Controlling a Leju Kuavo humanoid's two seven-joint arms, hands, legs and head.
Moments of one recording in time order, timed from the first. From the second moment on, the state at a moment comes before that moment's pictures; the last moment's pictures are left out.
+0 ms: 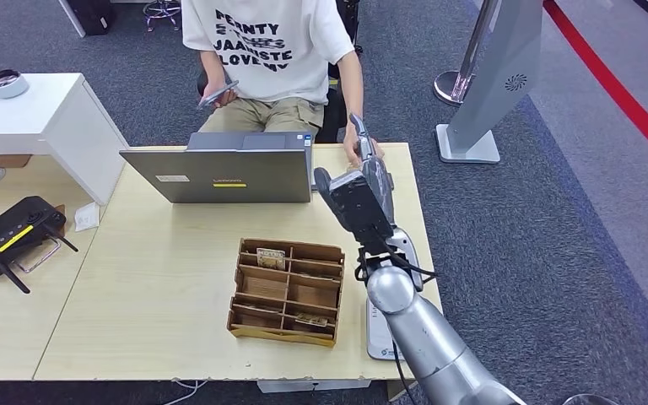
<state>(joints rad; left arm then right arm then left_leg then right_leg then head) -0.16 -0.19 0.80 -0.23 -1.28 0.11 0.20 -0.46 0.19 0.48 -1.33 0.30 -0.32 -0.17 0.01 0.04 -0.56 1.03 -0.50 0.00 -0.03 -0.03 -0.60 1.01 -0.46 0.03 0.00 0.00</state>
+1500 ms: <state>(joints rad) -0.10 -0.19 0.89 -0.23 -1.18 0.14 0.09 -0.12 0.03 0.68 -1.62 0.56 -0.32 -0.22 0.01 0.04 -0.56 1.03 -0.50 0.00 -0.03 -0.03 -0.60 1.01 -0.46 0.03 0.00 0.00</state>
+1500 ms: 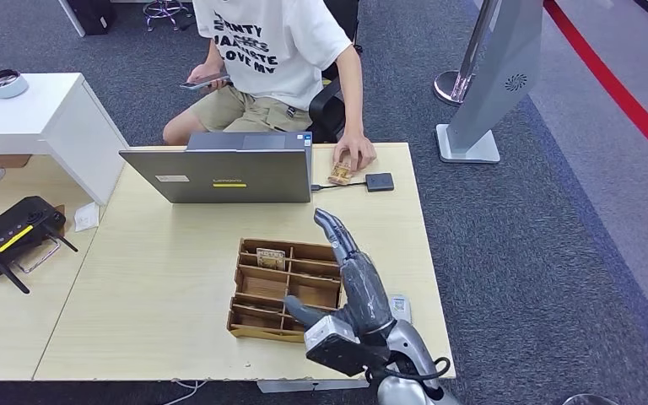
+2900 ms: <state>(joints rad) -0.07 -0.15 0.90 -0.23 -1.17 0.15 0.14 -0.12 -0.10 0.77 -1.50 1.03 -0.54 -0.03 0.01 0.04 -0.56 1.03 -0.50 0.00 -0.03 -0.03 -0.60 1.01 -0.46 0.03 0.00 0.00</state>
